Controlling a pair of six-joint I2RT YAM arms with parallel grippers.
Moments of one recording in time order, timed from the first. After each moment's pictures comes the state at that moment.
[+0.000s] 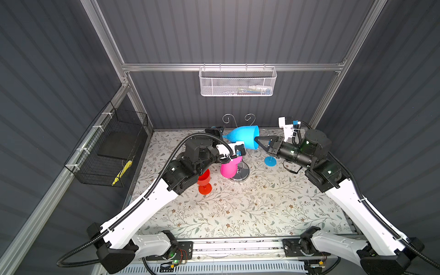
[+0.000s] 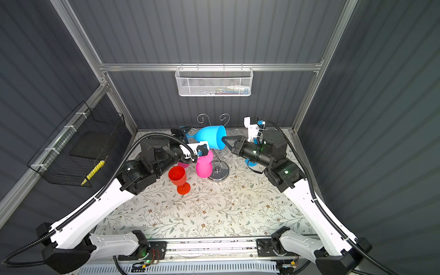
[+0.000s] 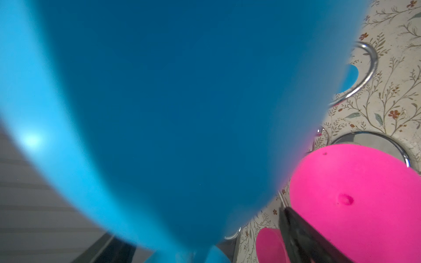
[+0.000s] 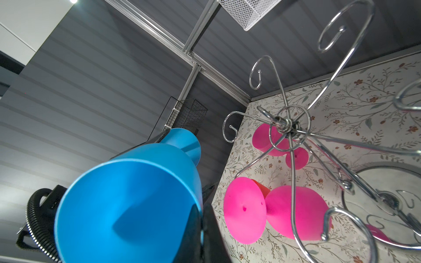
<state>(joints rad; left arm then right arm) -0.85 1.23 1.43 -0.41 -0.27 1.12 0.52 1.10 1.26 -0.23 -0.44 0.91</state>
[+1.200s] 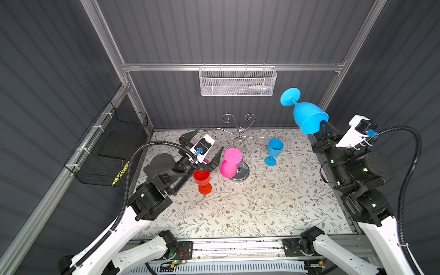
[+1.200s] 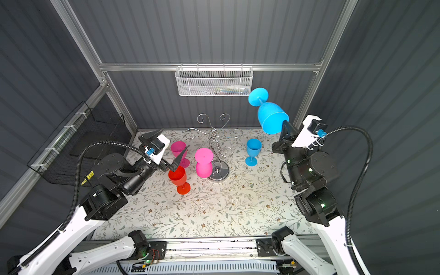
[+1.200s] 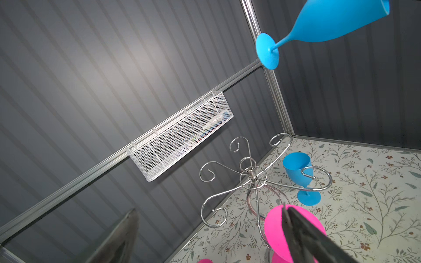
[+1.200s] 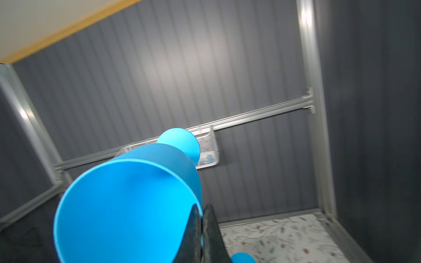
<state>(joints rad) -0.85 0.90 1.21 -0.23 -0.21 0.49 0.42 0.79 1.24 -0.20 0.42 0.14</state>
